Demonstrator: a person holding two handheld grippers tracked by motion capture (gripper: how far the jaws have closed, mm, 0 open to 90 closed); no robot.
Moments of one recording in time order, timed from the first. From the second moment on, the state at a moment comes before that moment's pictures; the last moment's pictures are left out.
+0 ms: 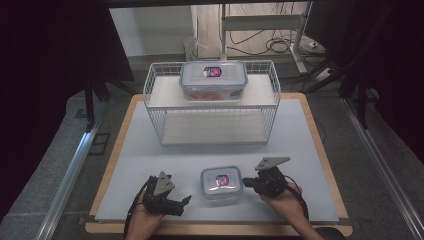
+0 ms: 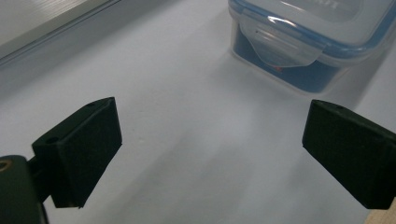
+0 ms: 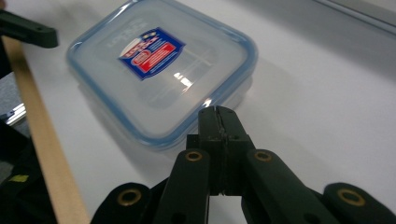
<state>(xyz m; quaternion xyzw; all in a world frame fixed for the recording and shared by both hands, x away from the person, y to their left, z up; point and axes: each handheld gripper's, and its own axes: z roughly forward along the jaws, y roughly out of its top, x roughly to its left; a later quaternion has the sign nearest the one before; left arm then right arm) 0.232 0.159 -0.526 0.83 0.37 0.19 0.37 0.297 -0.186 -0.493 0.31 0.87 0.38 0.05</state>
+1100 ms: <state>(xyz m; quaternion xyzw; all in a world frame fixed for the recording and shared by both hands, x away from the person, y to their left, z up) 0.236 0.174 -0.527 0.82 0.40 0.16 0.38 0.295 -0.208 -0.493 0.31 0.86 0.39 0.07</state>
